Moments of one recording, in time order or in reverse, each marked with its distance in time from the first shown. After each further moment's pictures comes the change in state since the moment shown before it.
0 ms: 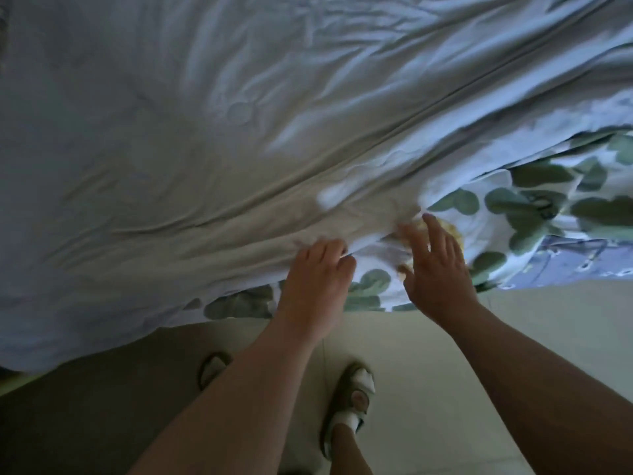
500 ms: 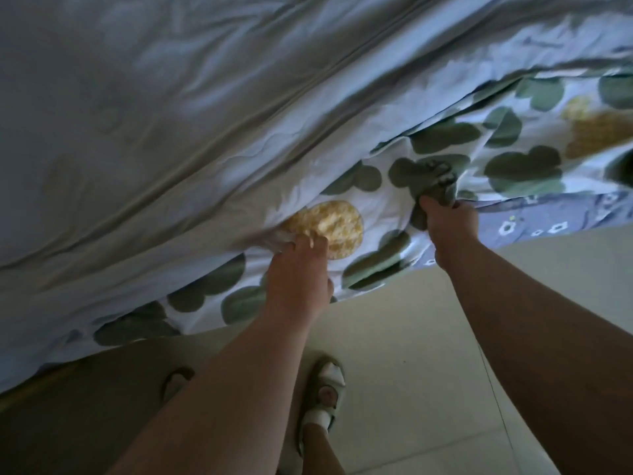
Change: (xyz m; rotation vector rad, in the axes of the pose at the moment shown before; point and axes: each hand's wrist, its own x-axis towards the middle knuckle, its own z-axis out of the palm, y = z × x) left_hand 0.079 0.121 0.055 0.127 -0.257 -0.165; right_hand 0.030 0.163 -0.011 1.033 0.117 1.103
